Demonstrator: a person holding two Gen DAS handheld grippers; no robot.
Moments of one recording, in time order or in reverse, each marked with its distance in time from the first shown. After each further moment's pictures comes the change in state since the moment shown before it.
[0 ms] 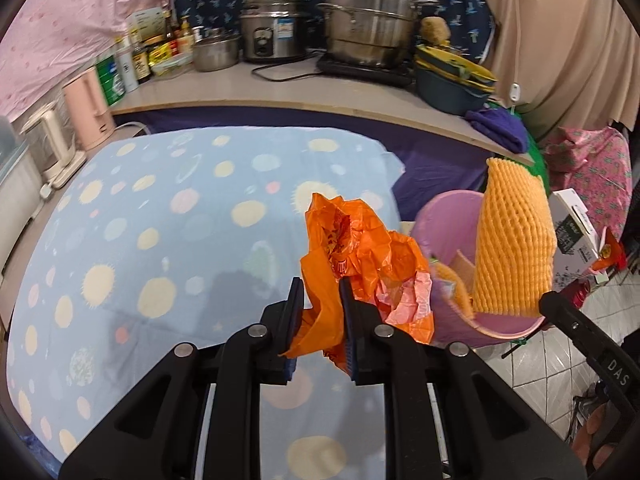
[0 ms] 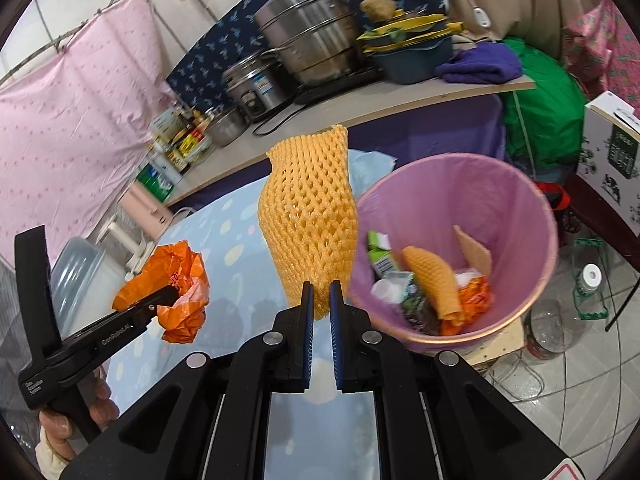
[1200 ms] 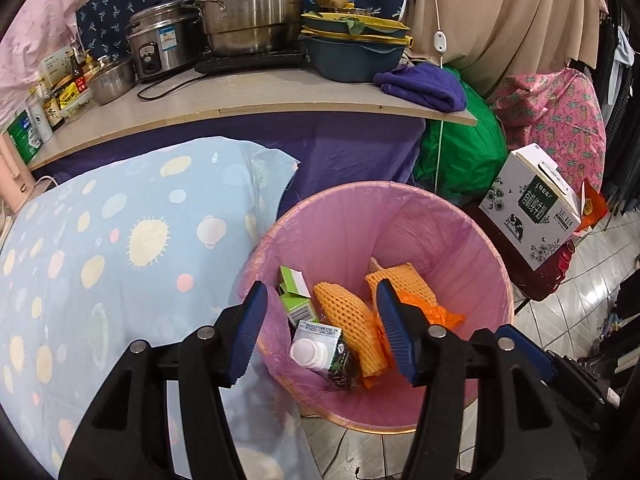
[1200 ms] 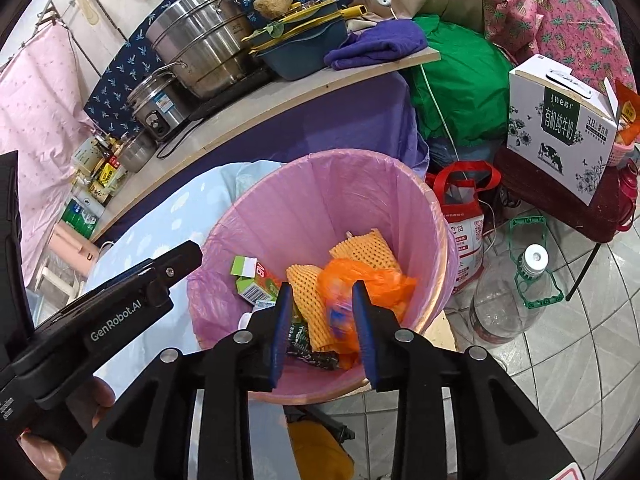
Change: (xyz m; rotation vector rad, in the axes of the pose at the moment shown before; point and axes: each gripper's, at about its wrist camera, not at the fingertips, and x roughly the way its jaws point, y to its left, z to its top) left arm 0.093 -0.150 0.023 0.179 0.027 -0.101; right arm 0.035 -0.099 0.018 0.136 0.004 -0.209
